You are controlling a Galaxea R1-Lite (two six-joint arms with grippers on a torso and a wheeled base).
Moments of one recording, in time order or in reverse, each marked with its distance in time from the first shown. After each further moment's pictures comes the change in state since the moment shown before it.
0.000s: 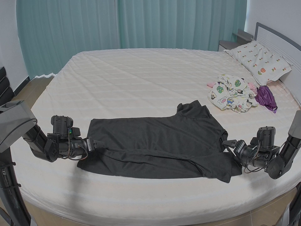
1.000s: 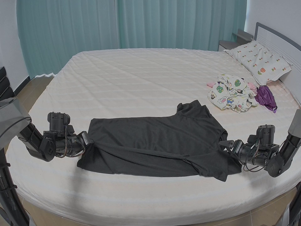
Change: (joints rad) left arm -0.002 -0.070 0.030 0.001 0.115 -0.227; right arm -0.003 0.003 -0.029 0.017 0.092 -0.123
